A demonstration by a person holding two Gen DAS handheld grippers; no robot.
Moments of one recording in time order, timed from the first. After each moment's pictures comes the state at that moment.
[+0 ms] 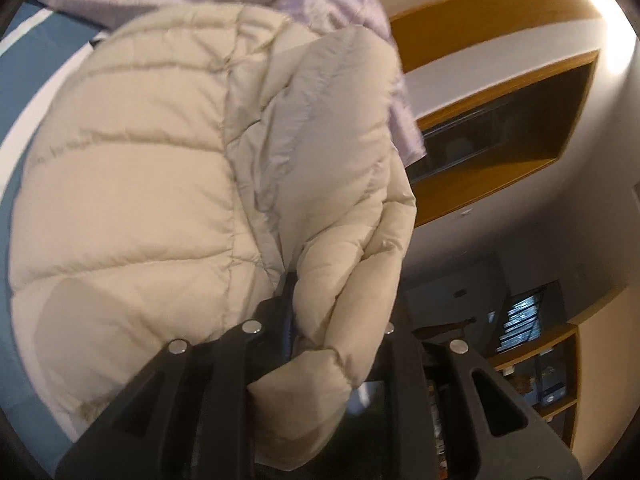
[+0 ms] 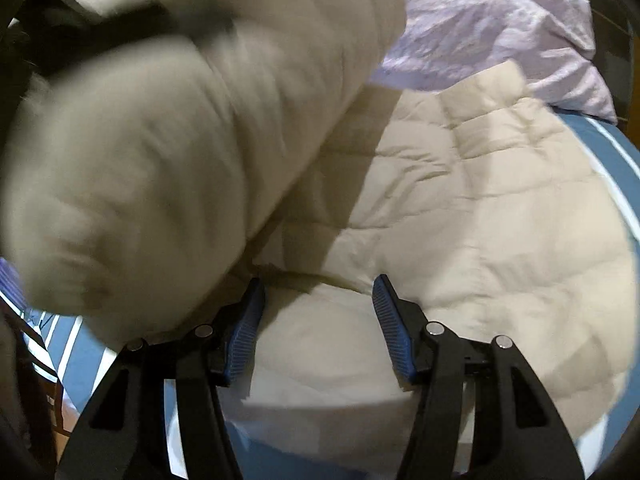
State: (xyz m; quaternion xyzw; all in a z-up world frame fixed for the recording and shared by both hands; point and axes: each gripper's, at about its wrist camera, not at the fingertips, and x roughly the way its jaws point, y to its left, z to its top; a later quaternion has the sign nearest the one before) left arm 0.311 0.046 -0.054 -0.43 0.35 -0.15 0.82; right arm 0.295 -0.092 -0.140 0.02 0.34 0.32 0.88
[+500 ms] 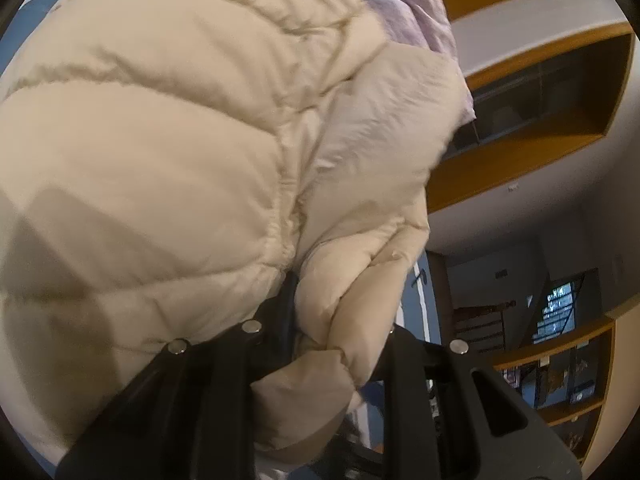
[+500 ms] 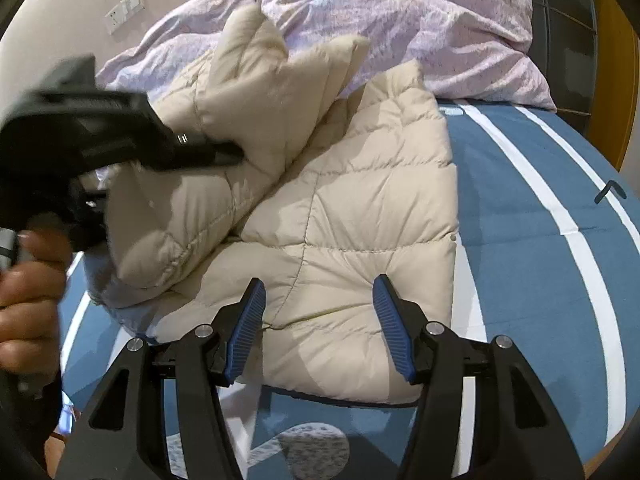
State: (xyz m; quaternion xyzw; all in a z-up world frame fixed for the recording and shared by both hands) left arm 0.357 0.000 -0.082 -0.39 0.42 -0.11 0.81; right arm 0.302 -0.167 -0.151 0.01 0.34 0.28 0.90
